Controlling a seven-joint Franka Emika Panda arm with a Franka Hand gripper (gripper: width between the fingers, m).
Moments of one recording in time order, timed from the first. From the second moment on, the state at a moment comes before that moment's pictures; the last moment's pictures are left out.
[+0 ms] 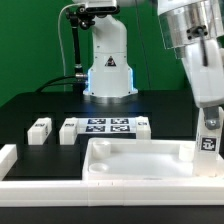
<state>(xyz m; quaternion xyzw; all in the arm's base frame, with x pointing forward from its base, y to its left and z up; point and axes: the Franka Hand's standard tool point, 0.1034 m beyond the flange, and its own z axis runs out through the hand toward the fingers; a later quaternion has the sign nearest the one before) 0.650 0.111 0.106 -0.58 0.80 0.04 0.13</state>
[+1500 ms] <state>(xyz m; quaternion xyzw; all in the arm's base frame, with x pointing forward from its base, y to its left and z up) 0.650 0.119 0.125 -0.63 0.76 0.04 0.14</state>
